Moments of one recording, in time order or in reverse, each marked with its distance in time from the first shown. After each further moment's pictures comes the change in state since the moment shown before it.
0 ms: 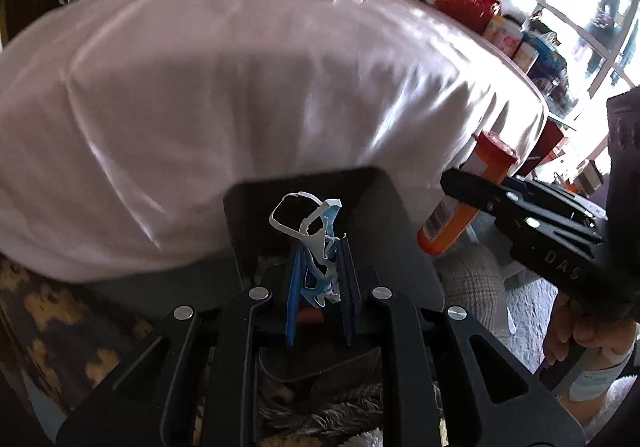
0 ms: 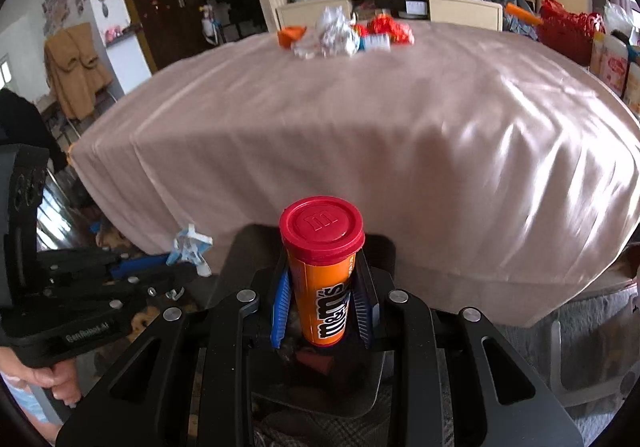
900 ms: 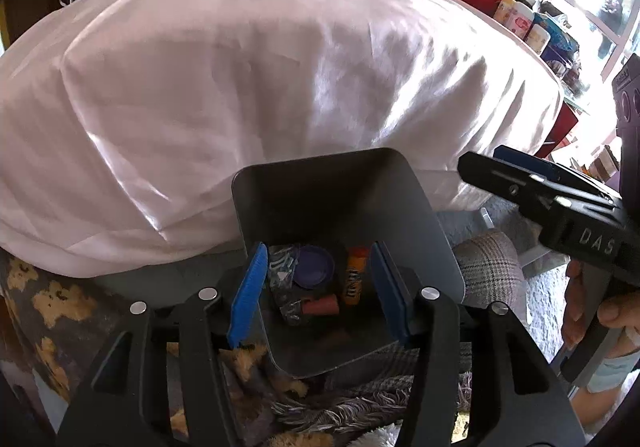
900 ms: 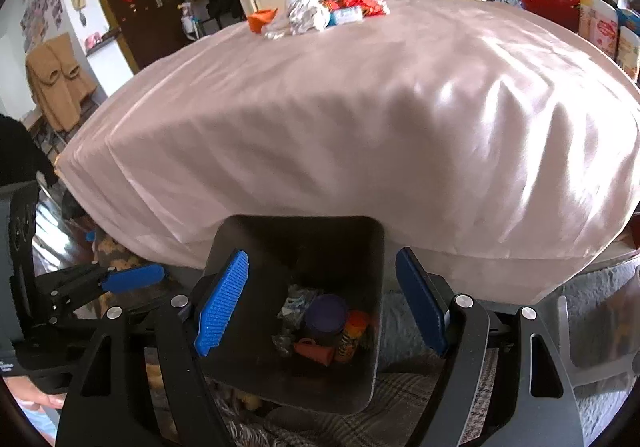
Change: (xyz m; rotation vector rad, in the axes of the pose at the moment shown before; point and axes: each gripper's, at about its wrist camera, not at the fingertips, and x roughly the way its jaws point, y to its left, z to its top) left arm 0.004 0.003 0.001 0.029 0.021 0.052; right arm -0.001 -0.024 0.004 0.086 0.021 -0.020
